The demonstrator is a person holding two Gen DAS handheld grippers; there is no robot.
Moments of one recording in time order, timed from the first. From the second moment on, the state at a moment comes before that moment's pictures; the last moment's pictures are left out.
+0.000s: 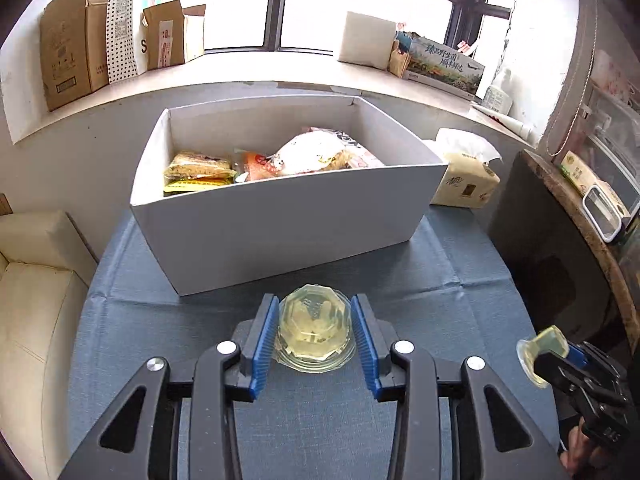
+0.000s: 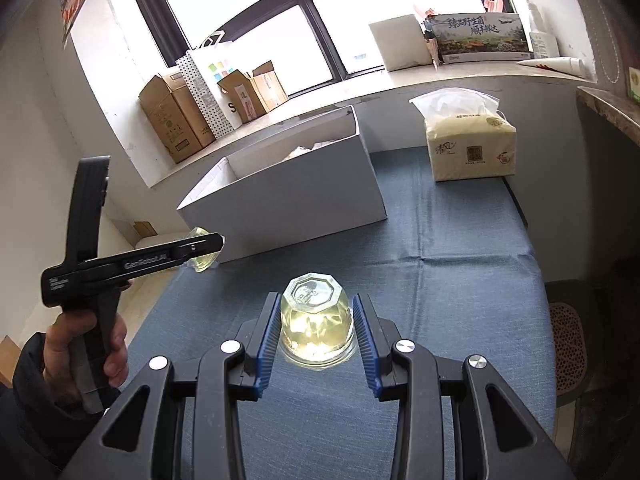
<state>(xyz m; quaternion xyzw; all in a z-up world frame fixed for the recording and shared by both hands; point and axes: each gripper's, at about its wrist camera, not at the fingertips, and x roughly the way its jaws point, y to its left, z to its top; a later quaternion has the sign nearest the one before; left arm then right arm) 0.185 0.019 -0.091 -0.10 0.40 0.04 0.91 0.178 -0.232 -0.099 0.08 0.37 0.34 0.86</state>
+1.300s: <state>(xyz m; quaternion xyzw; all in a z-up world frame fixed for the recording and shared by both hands) 0.302 0.120 -0.008 -0.03 0.32 0.04 0.95 0.406 -0.092 -0.021 0.06 0.39 0.27 0.88</state>
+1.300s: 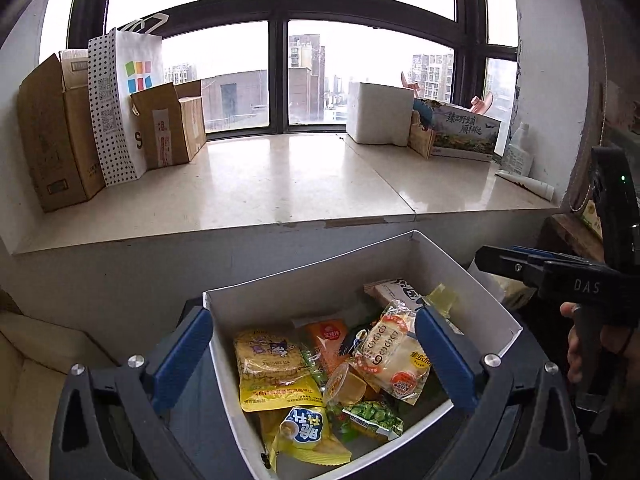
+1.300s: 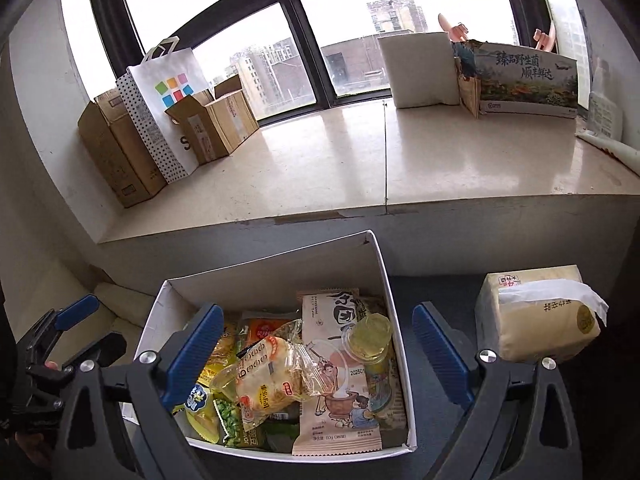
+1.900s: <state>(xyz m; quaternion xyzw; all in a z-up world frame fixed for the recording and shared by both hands) 0.134 0.079 0.073 -0.01 0.24 0.06 0.97 0.224 -0.122 0.078 0.01 0.24 0.33 0.91</state>
